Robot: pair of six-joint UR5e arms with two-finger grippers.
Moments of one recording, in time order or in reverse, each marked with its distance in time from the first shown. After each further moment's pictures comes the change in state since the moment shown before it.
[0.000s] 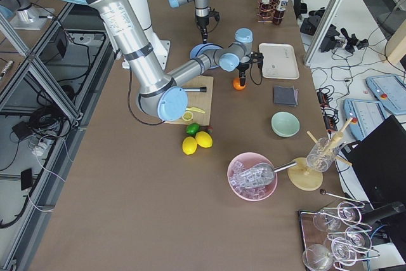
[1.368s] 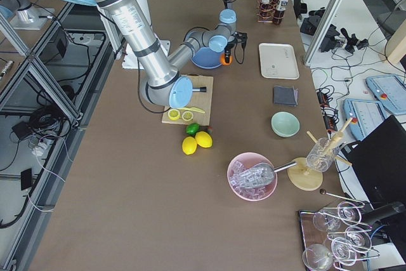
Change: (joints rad) left arm -0.418 0.166 -0.099 0.006 -0.288 0.370; right arm -0.212 0.125 0.081 -0.025 -0.094 0.285
